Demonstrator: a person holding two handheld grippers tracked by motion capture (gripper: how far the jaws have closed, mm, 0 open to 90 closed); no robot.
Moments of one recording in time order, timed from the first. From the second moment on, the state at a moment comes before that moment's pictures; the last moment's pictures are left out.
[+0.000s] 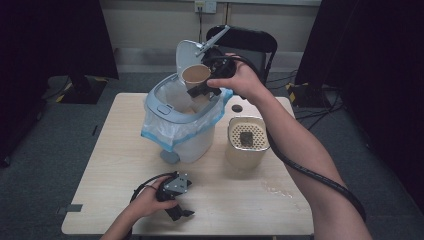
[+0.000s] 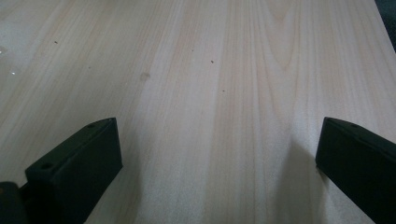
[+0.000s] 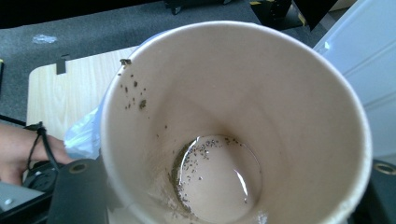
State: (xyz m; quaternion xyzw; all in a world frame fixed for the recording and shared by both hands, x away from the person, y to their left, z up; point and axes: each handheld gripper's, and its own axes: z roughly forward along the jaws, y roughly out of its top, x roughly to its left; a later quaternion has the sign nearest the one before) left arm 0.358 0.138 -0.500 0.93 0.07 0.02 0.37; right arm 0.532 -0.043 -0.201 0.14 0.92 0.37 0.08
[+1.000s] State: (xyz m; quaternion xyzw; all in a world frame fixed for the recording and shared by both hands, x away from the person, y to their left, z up) left arm 0.358 0.137 -0.502 0.92 0.06 0.02 0.38; right arm 0.556 -0.010 -0.231 0.14 0.92 0.35 0.08
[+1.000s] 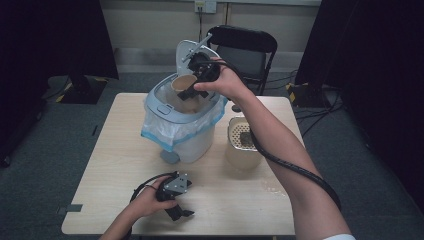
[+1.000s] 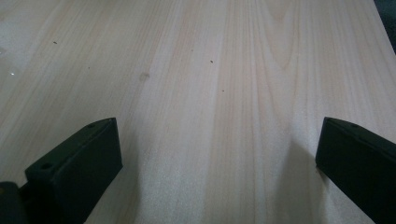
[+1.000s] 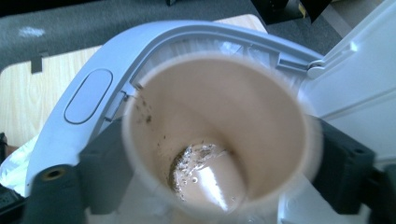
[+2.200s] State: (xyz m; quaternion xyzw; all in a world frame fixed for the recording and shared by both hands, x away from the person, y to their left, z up) left arm 0.359 0.137 -0.501 0.92 0.06 0.02 0.38; right arm 0.509 -0.091 -0.219 0.15 0.91 0.38 0.07
